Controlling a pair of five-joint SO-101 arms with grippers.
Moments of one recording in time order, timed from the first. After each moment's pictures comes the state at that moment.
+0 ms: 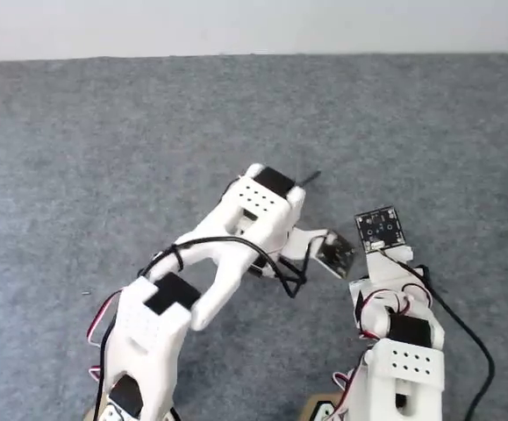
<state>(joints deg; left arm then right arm) 30.8 32.8 -11.5 93.3 -73.3 8.5 -64.6 82.9 45.2 24.3</state>
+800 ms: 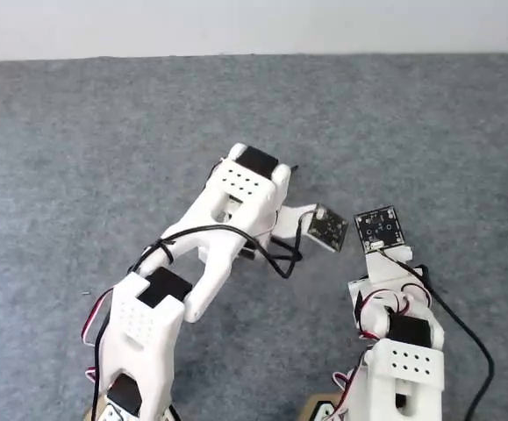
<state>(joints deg) 27.3 32.9 -20.0 98.2 -69.5 8.5 -64.6 82.9 45.2 24.1</state>
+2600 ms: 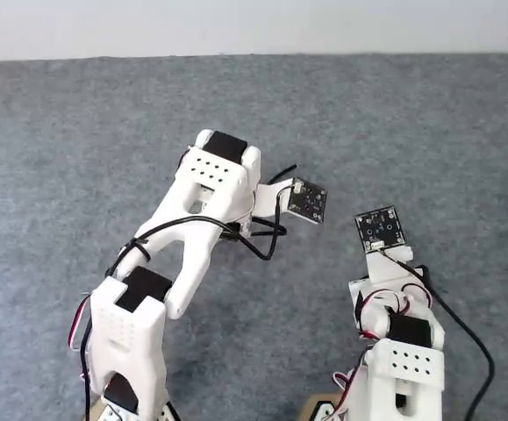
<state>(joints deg) 21.4 27.7 -17.5 97.0 -68.3 8.7 -64.6 82.9 45.2 24.1</state>
